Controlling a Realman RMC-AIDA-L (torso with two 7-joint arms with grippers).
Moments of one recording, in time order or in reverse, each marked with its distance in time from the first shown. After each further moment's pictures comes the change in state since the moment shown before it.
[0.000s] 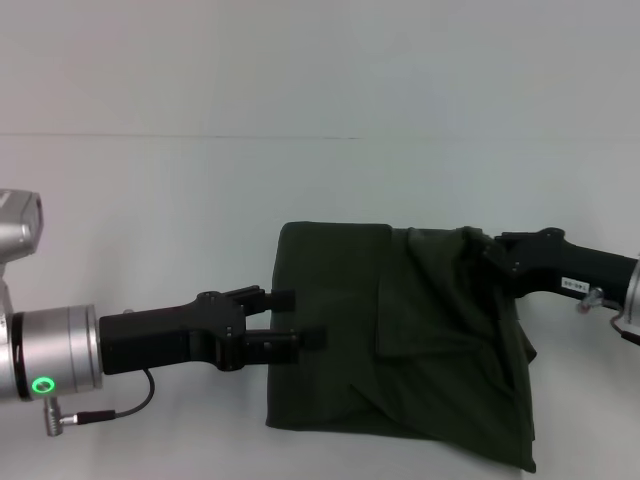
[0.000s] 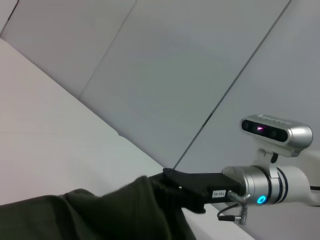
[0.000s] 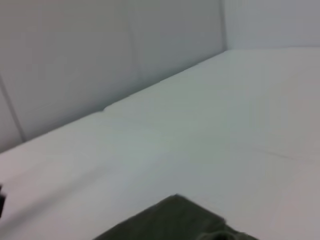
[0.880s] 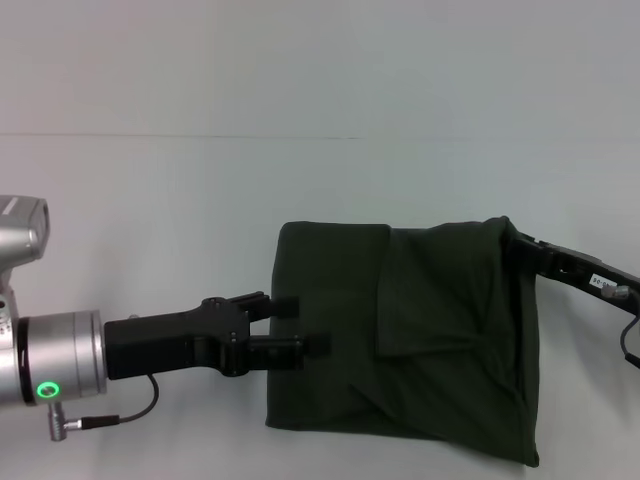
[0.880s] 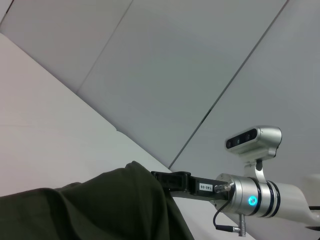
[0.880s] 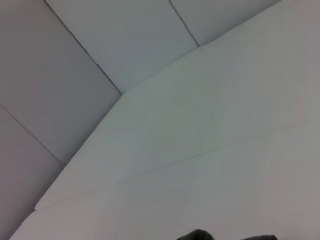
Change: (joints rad) left arm -0.003 0.000 0.004 -0.022 0.006 -0.007 0.005; right arm -0.046 -0.004 0.061 0.138 0.175 0.131 0.246
